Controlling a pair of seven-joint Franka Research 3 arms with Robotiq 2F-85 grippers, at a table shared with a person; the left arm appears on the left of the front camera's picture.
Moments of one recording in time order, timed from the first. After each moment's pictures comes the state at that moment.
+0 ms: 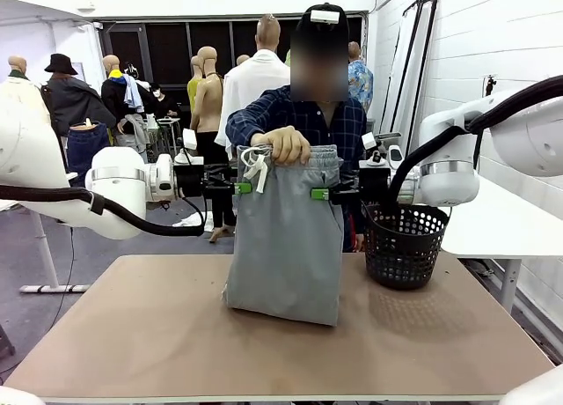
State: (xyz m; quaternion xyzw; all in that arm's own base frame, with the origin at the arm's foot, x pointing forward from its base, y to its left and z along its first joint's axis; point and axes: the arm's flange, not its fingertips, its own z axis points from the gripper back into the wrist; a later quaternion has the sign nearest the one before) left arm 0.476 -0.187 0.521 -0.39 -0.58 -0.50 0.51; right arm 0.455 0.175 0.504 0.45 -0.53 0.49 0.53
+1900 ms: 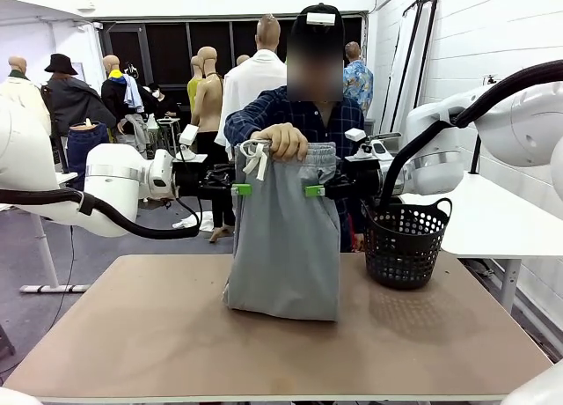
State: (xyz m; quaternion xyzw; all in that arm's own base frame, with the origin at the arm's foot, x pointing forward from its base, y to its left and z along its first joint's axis) left arm 0.443 -0.203 0.534 -0.48 -0.51 -0.56 0.44; right arm 0.463 0.201 0.517 0.53 -0.43 0.53 0.49
